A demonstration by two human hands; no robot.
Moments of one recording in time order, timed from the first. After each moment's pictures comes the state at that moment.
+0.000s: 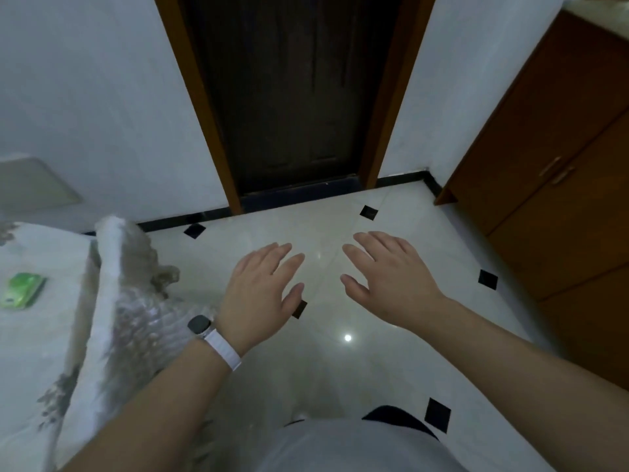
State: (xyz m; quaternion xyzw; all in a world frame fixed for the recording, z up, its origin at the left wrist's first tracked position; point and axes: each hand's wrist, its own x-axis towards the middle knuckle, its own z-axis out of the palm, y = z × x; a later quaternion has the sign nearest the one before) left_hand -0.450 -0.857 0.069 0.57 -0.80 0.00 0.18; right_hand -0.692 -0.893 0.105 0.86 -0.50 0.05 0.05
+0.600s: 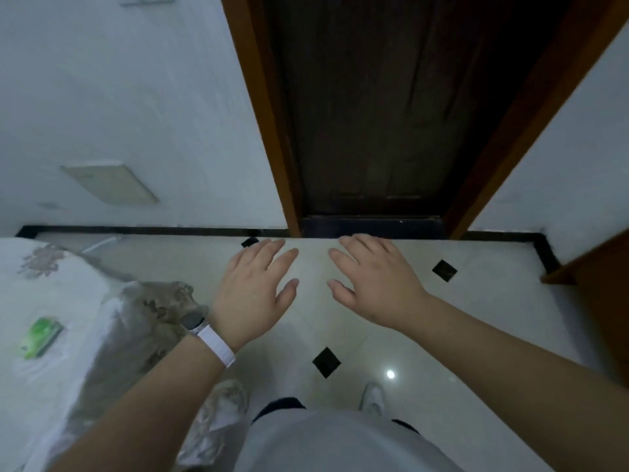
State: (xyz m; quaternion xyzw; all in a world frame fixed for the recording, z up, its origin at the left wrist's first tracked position) left_hand -0.406 -1.125 0.087 0.72 -0.68 0.04 0.09; right_hand -0.612 -1.230 0.092 0.94 -0.32 0.08 -0.04
